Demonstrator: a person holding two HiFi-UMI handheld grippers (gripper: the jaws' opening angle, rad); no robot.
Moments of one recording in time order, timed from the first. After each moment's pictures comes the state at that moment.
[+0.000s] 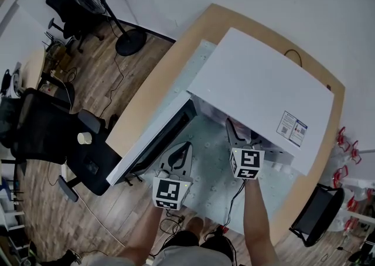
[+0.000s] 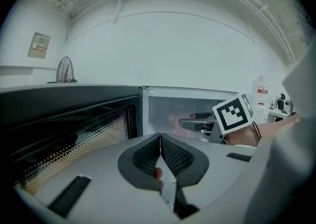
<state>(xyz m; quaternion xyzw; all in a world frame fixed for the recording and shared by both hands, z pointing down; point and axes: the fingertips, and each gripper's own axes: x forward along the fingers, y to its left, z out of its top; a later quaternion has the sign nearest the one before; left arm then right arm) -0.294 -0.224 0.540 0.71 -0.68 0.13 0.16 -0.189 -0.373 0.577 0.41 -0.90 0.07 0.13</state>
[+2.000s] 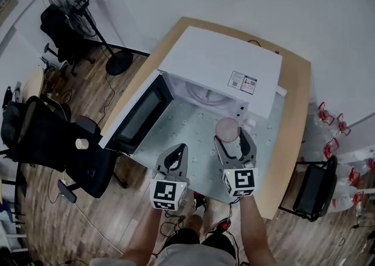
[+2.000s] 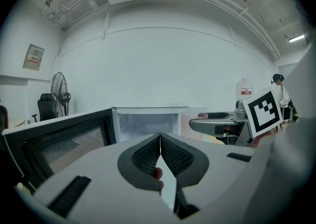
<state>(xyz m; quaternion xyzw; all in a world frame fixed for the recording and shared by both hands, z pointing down) -0.167 -0.121 0.477 0.74 -0.65 0.12 0.10 -0.054 -0.203 0.482 0.41 -0.91 0.04 0.05</state>
